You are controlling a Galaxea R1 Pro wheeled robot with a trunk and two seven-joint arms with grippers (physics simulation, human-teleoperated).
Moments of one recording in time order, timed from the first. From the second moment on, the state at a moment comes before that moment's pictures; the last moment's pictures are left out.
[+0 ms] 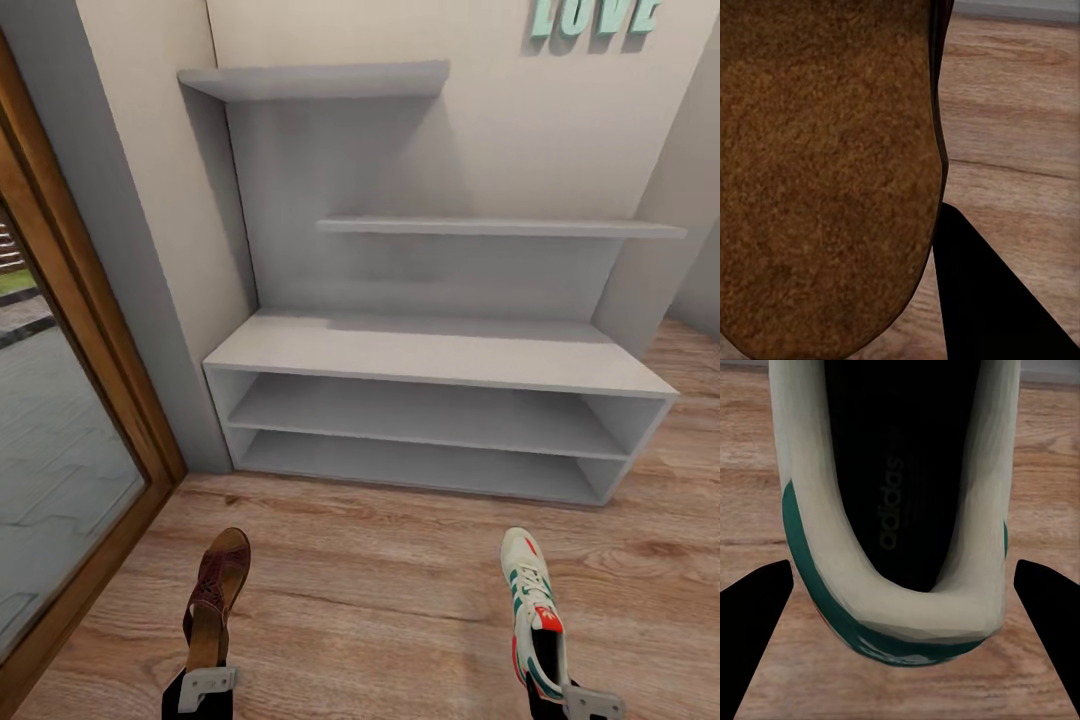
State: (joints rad) left arm -0.07 0.00 0.06 -0.75 -0.01 -0.34 -0.01; right arm -0.27 -0.03 -0.70 -0.31 0.47 -0.62 0.10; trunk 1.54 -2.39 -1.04
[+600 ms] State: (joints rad) left arm -0.07 0.00 0.06 -0.75 -0.01 -0.34 -0.01; right arm -0.27 -0.03 -0.70 -0.32 0.46 -0.62 0.09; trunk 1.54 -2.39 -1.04
